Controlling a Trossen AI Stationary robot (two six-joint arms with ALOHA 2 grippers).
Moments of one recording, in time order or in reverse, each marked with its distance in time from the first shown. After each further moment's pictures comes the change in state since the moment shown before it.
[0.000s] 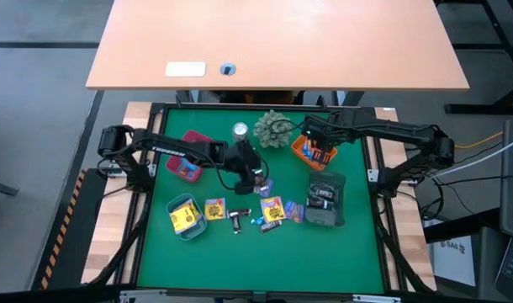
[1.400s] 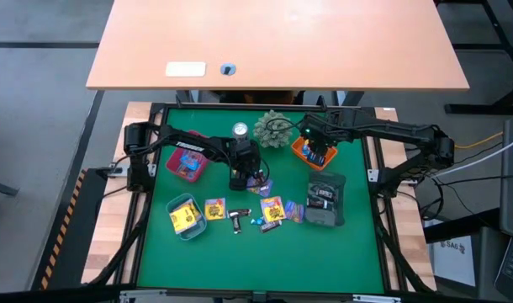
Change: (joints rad) left arm 0.135 0.224 0.000 -0.038 0.147 0.294; right arm 0.000 0.000 0.000 0.085 -0.106 0.001
